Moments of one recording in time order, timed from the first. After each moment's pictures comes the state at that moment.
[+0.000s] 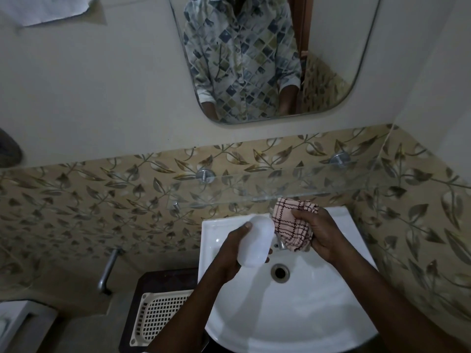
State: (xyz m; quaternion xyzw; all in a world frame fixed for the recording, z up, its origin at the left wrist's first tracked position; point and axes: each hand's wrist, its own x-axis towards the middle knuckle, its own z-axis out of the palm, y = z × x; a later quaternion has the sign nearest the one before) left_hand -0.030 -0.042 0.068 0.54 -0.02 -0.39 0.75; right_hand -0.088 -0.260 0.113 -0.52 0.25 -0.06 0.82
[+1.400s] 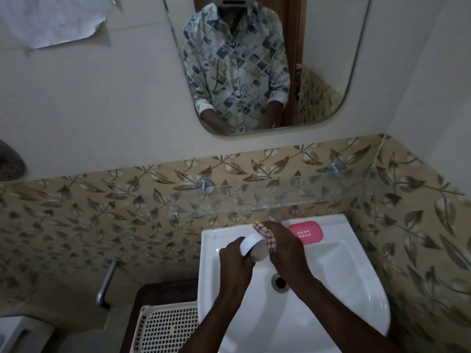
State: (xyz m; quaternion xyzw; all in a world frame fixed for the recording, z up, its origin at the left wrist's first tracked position) left_hand -0.062 -0.054 0.088 0.87 -0.13 0.02 0.47; right_hand -0.099 -0.188 0.098 -0.89 0.02 -0.29 0.35
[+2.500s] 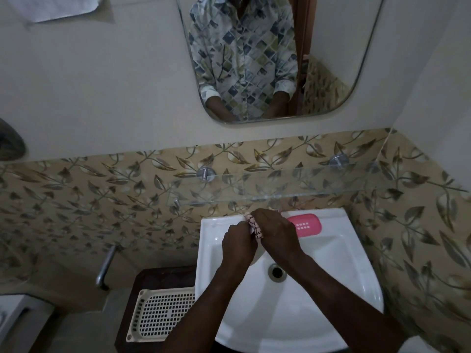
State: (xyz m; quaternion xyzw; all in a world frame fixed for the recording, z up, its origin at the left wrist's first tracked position) left_hand -0.044 -0.073 0.094 0.96 -0.14 -0.01 0.23; right_hand -0.081 -0.187 0.101 -0.93 -0.05 -0.29 0.21
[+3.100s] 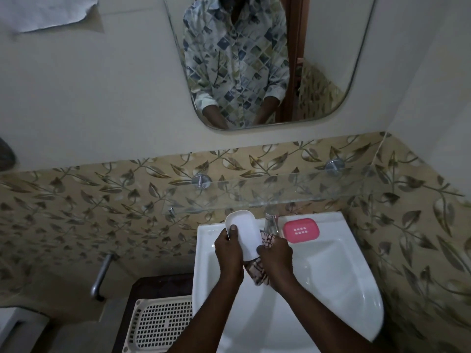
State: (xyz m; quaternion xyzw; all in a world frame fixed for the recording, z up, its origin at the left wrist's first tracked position) left_hand -0.036 -0.078 0.068 0.72 0.14 -0.05 0.68; right_hand -0.084 -0.161 0.078 -0.76 0.37 -0.07 0.53
